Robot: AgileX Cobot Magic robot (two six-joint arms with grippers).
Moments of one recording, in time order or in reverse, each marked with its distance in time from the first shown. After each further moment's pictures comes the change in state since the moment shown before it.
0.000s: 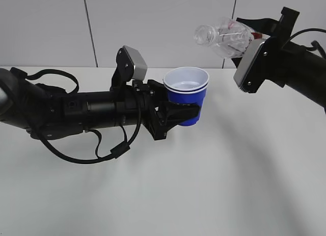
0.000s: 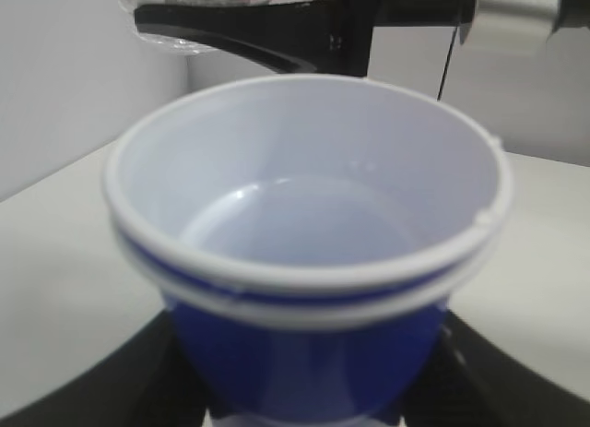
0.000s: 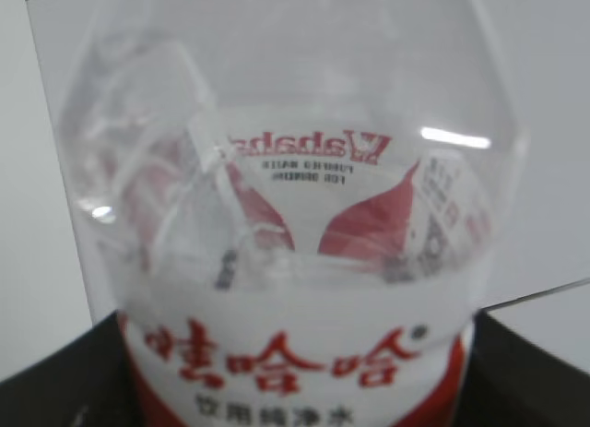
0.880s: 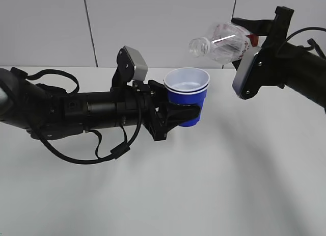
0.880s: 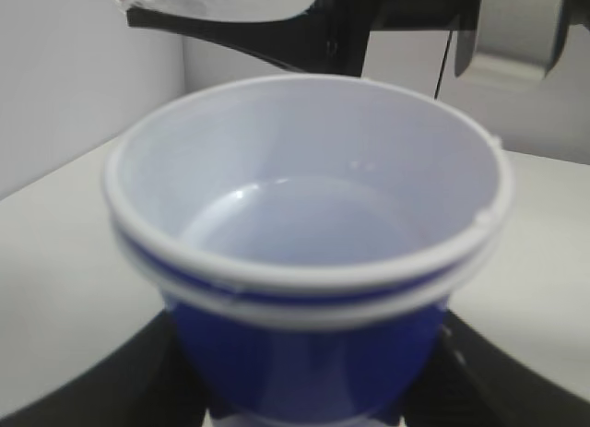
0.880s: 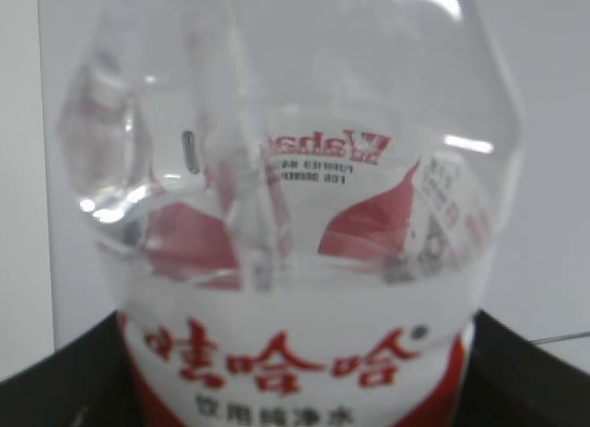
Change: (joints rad) left arm 0.000 0.000 0.000 0.004 0.000 -0.002; right arm 0.000 0.000 -0.002 -0.040 -0.018 -0.136
